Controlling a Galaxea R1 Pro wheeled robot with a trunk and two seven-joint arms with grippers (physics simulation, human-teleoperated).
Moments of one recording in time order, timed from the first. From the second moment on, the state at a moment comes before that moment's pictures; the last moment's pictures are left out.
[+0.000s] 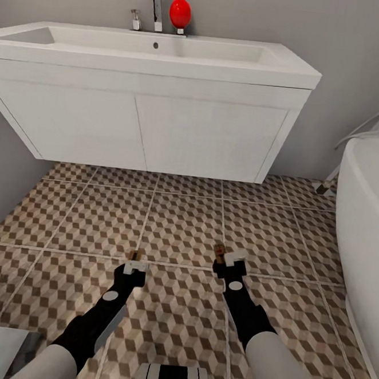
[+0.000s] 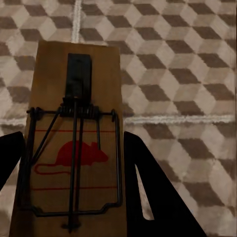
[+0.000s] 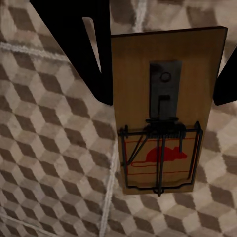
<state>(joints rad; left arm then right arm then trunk) -0.56 -0.01 -0.31 -0.79 0.19 0.04 0.19 -0.72 0.17 -0.04 -0.61 0.41 0.07 -0.20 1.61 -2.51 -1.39</state>
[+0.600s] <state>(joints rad) -0.57 -0.04 -0.32 -0.88 0.17 -0.18 0.26 -0.72 0.17 -0.03 -0.55 0.41 -0.11 -0.15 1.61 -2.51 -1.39</state>
